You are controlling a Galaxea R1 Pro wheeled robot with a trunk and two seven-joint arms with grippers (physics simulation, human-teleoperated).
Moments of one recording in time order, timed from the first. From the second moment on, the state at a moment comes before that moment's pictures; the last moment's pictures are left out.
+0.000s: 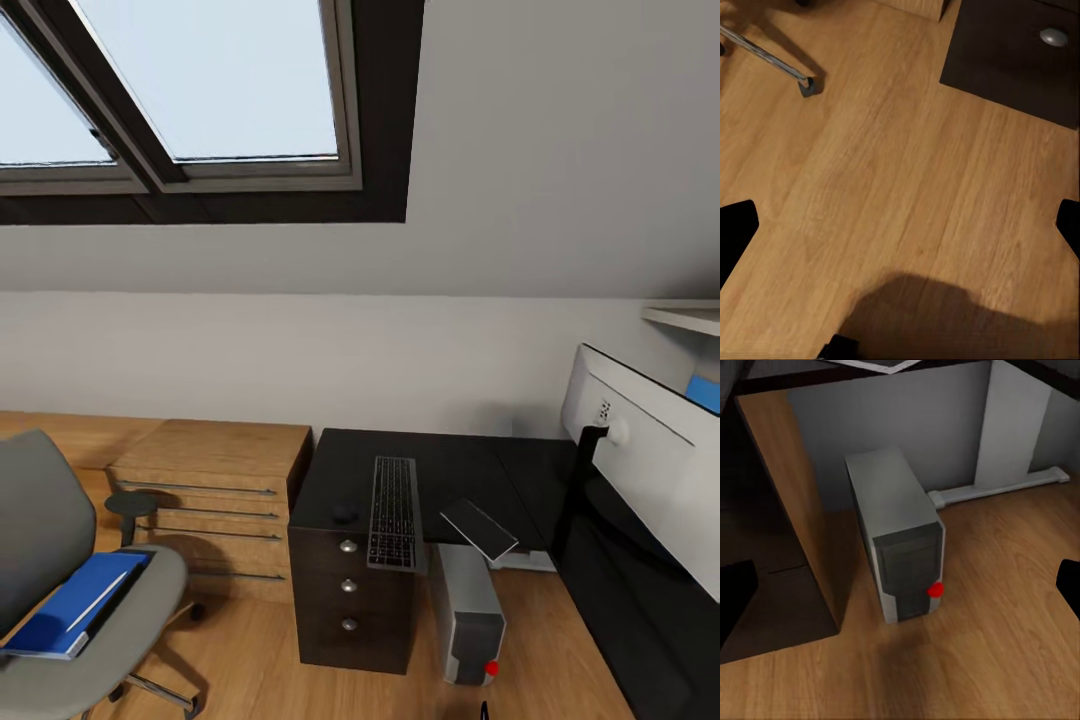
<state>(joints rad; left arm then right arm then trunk) -0.06 -0.10 -0.04 -0.48 0.21 -0.19 0.23 -0.23 0.07 -0.01 -0.14 -0.16 -0.85 -0.20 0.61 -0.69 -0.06</state>
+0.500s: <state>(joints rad) -0.34 -0.12 -0.05 -0.68 0.21 0.16 0.23 -0.47 -0.02 -0.01 -0.47 -0.16 -0.37 -0.33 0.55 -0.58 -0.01</state>
